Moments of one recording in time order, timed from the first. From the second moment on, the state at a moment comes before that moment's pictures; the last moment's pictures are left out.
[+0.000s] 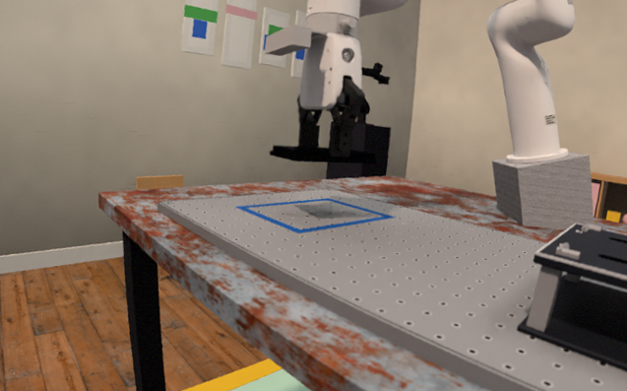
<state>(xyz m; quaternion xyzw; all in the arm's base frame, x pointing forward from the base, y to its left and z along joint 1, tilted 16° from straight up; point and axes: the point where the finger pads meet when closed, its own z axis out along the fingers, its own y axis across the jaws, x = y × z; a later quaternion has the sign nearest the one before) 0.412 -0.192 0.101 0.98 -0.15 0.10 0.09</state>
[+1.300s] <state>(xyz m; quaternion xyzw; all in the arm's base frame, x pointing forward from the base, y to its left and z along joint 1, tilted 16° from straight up) 0.425 -0.082 0.096 0.76 -0.64 0.12 0.02</state>
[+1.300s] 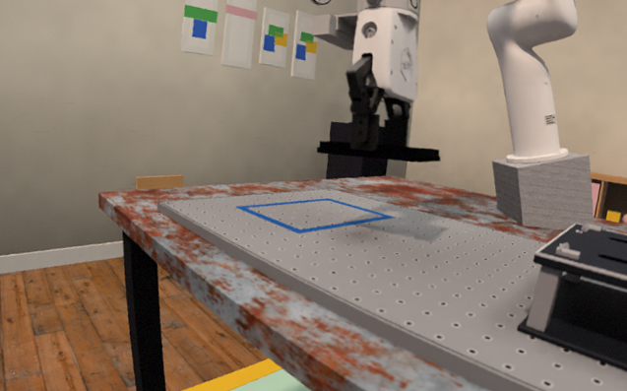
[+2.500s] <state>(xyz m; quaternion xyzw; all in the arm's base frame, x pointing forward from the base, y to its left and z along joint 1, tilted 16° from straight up) 0.438 0.023 0.090 0.33 -0.93 0.12 -0.04</state>
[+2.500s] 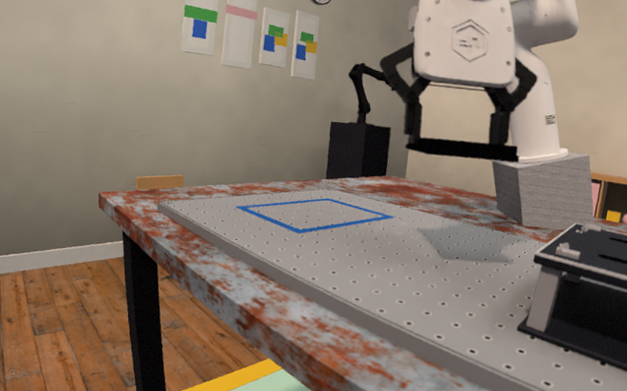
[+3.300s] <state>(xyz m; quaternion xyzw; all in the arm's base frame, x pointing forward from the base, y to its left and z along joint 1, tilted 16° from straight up) 0.446 0.095 0.087 0.00 -0.99 0.10 -0.08</state>
